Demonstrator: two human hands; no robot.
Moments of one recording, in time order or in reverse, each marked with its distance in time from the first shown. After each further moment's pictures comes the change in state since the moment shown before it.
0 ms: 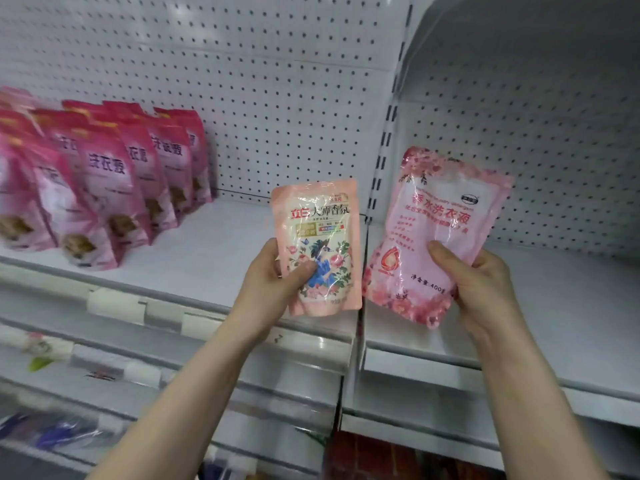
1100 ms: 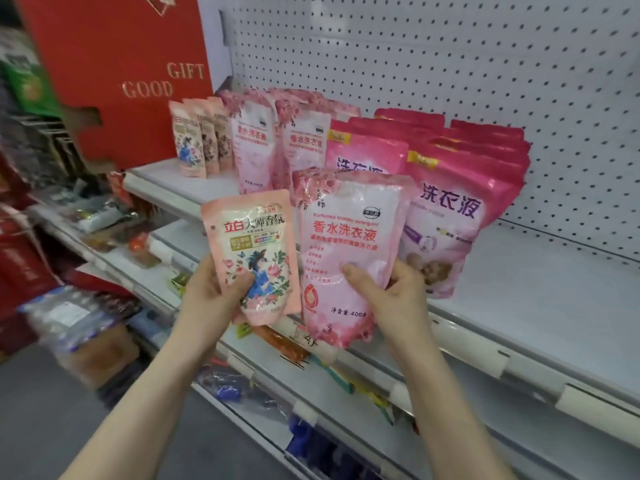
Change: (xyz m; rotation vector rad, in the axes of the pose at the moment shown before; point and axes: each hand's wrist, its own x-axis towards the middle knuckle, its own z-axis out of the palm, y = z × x) left_hand -0.073 0.018 -0.538 0.071 0.522 0.012; right_hand -0.151 0.154 0.534 -0.027 -0.537 -0.088
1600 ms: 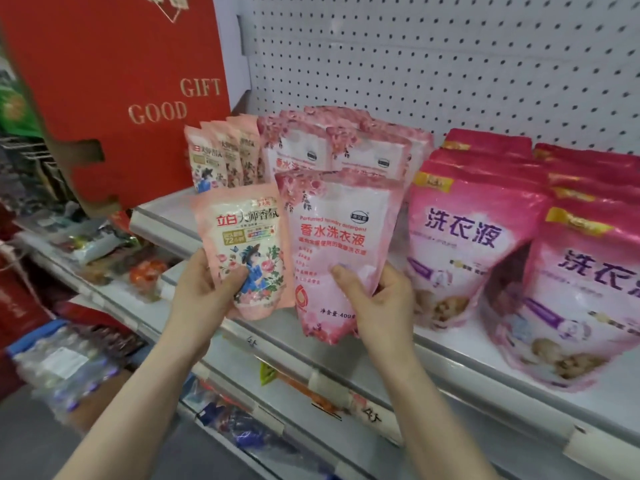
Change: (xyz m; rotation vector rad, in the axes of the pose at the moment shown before) left_hand 0.166 -0.001 -0.082 0.009 -0.027 0.066; right_hand 0.112 0.046 0.141 -0.028 0.133 -0.059
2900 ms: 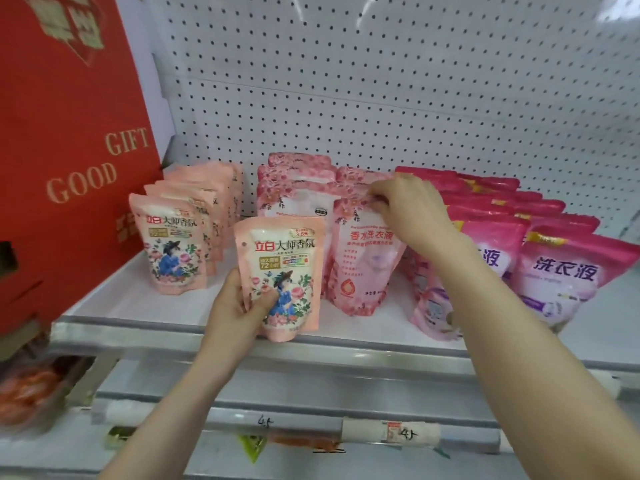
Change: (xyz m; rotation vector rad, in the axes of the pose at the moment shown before) left_hand 0.138 -0.020 -0.029 -0.105 -0.509 -0.004; right_hand 0.147 -0.114 0.063 -1.727 0.115 -0.103
